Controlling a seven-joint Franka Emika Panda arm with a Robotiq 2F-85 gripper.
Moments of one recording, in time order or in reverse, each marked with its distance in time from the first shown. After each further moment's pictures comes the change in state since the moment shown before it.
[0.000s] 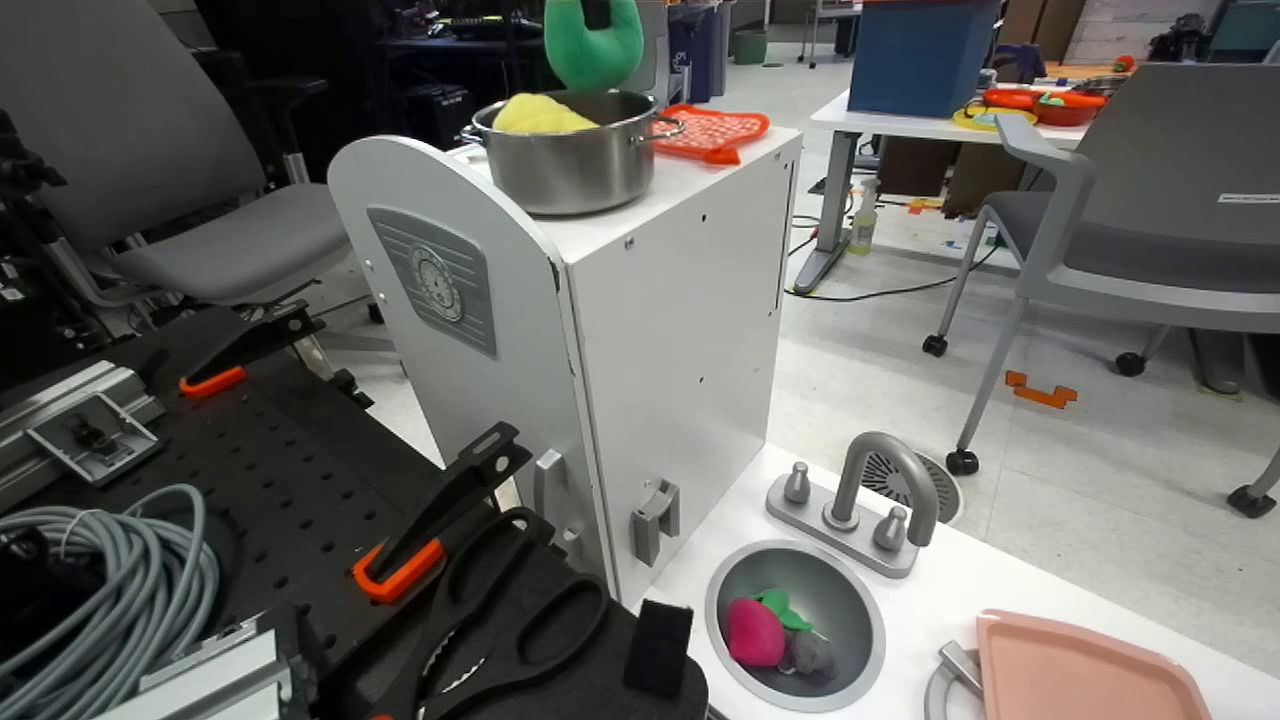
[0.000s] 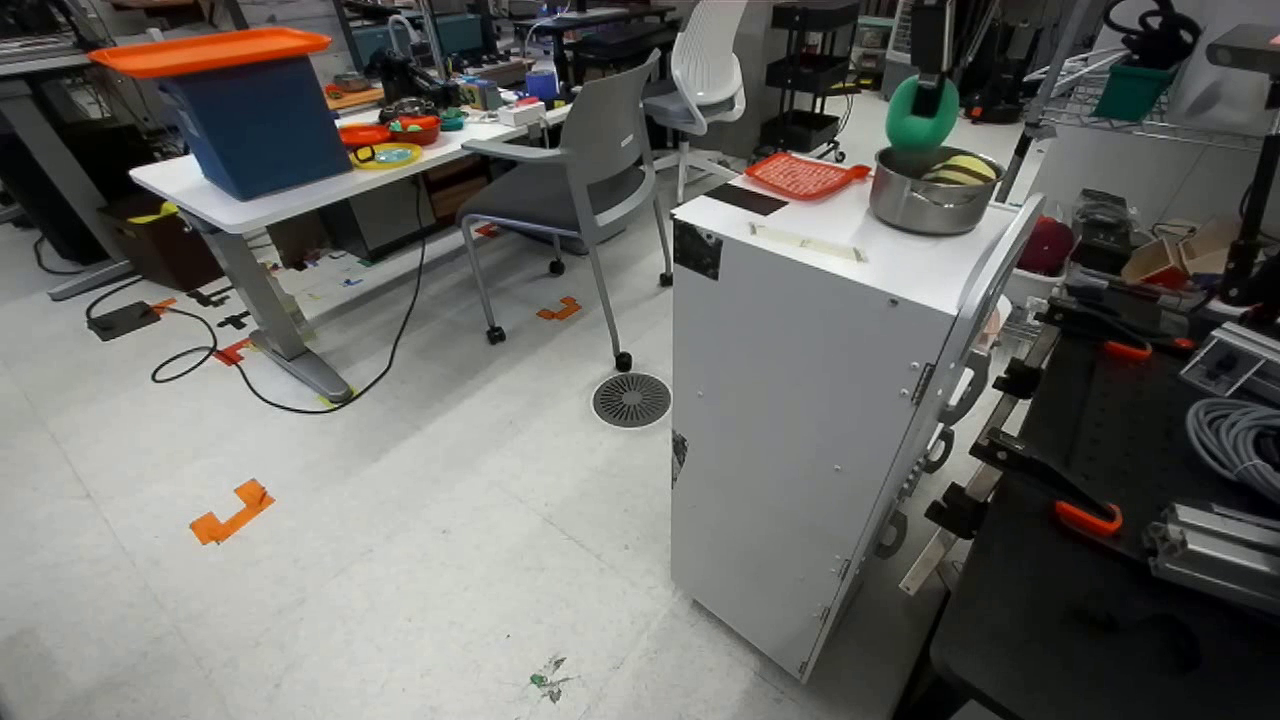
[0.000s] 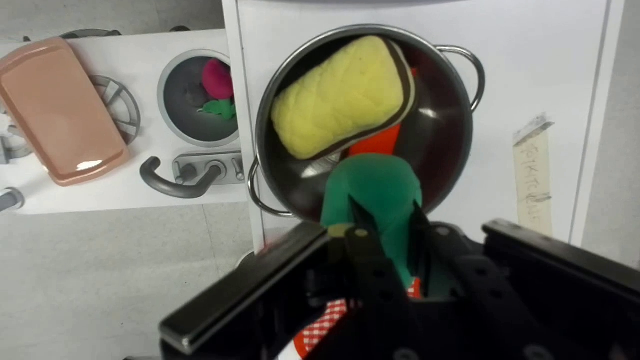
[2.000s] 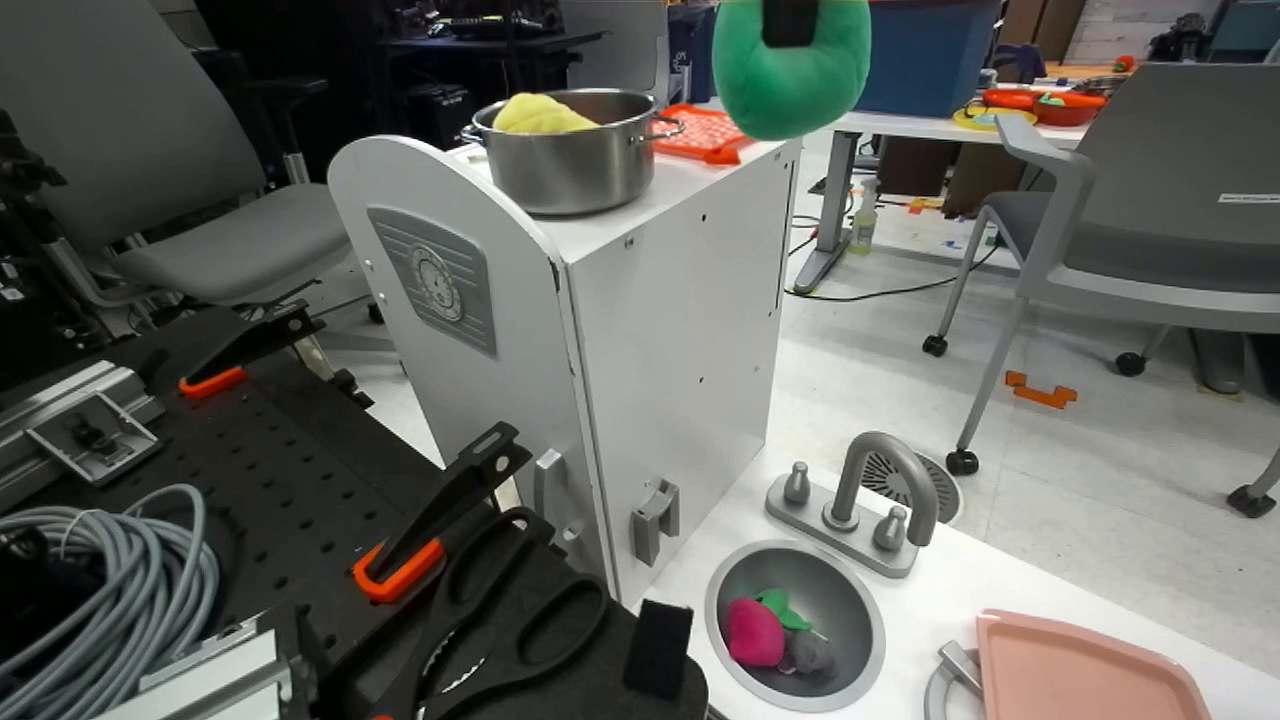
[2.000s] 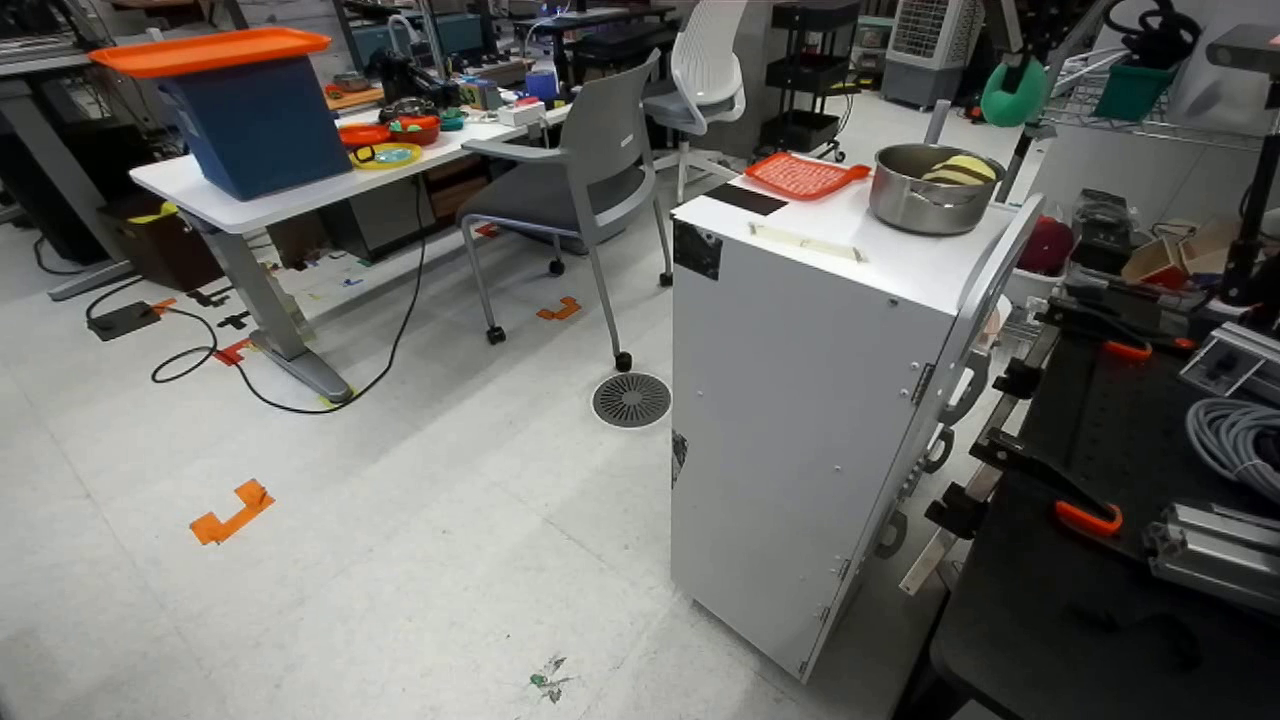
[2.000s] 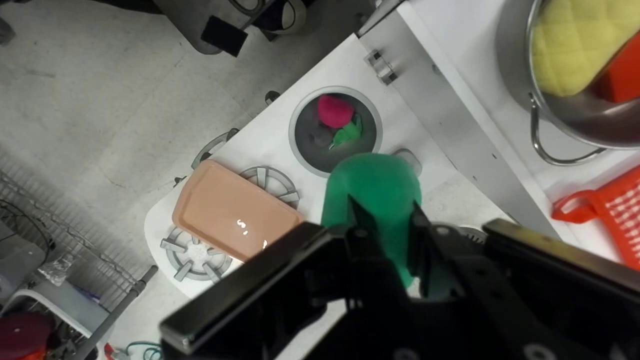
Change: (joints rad) arm -0.128 0.005 -0.157 0.001 -0.047 -0.010 0.383
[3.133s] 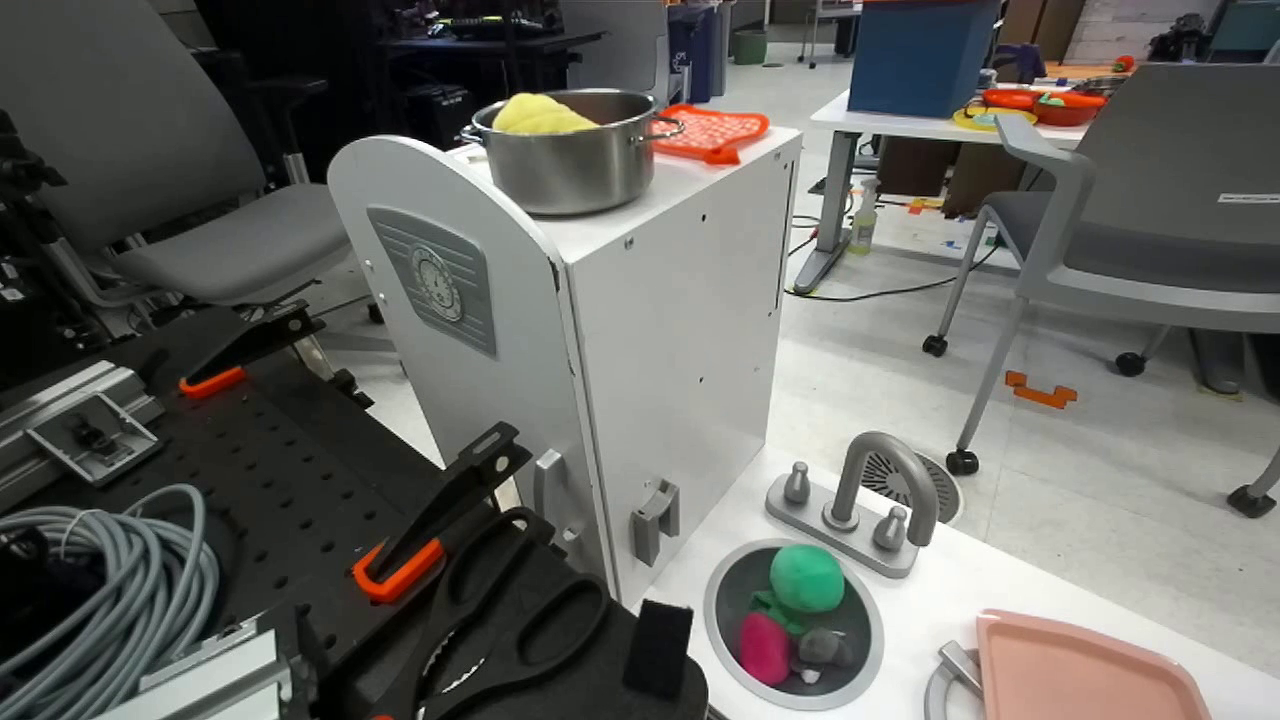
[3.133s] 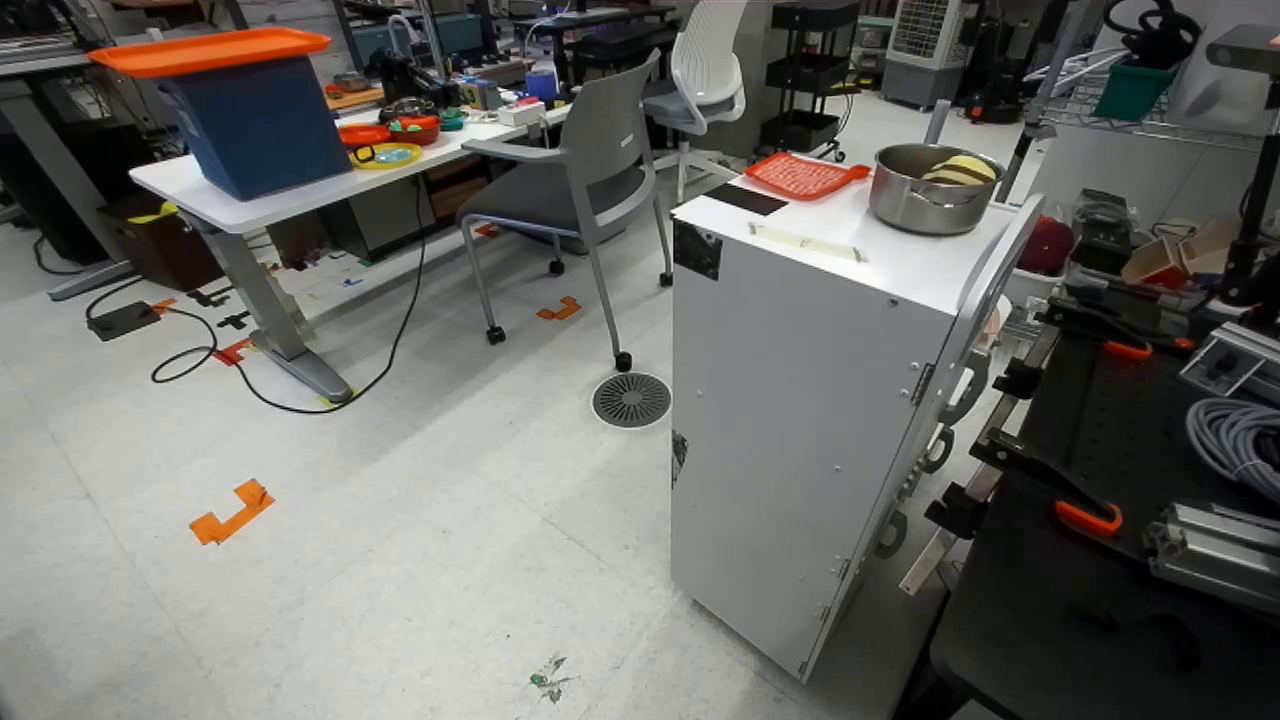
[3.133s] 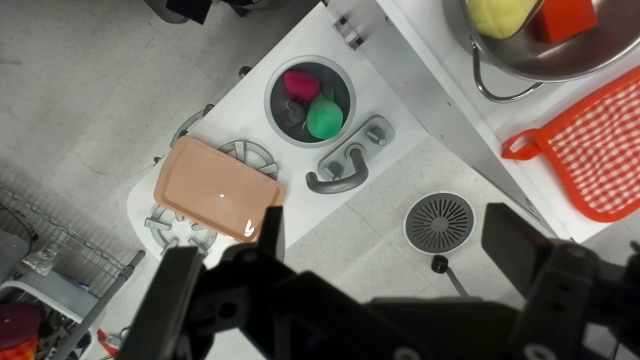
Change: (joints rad) arm 0.003 -0.002 0.000 0.060 0.048 0.000 0.010
